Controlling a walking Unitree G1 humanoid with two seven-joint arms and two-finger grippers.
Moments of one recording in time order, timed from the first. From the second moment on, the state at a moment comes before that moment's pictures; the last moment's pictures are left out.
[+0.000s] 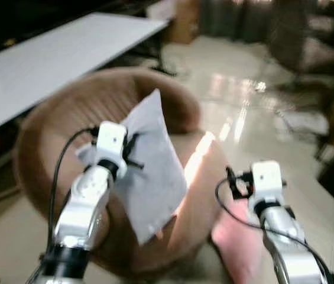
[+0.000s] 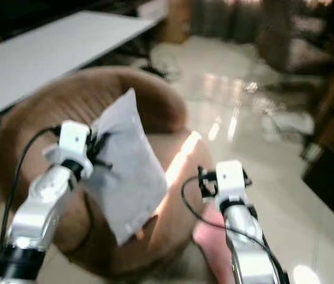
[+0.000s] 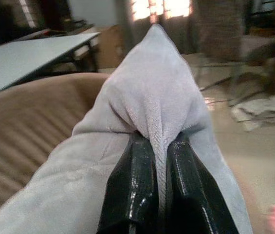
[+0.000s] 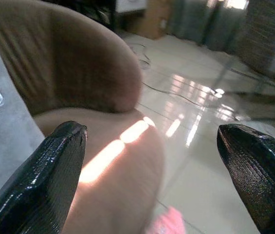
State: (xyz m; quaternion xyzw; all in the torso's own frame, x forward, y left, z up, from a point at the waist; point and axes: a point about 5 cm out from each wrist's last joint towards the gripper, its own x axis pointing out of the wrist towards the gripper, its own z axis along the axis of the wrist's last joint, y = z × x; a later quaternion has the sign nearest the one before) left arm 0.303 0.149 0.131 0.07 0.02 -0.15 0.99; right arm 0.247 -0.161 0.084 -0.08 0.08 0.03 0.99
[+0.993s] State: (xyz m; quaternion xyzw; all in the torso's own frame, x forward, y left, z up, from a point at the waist) left arm 0.334 0.114 0.155 0.08 0.03 -0.34 0.94; right arm 0.235 -0.164 0.105 -0.10 0.05 0.19 0.98
